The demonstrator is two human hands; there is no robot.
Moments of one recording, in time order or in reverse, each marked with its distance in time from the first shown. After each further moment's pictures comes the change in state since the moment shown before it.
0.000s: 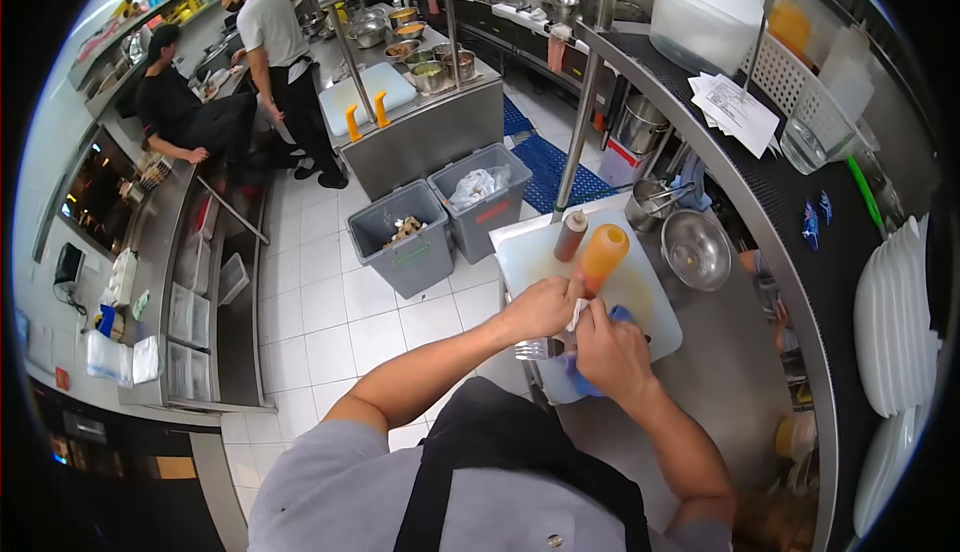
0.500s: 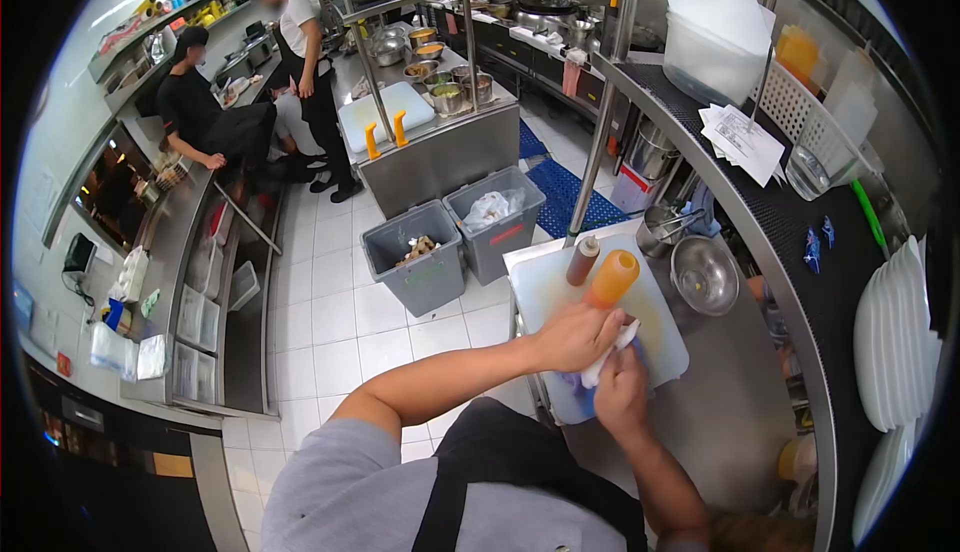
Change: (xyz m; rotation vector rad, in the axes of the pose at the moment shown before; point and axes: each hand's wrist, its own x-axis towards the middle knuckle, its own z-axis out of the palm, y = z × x) left_hand -0.002 0.021 0.014 0.159 0.050 0.432; right_hand -0.023 -0.011 0.035 0.556 0.485 0.314
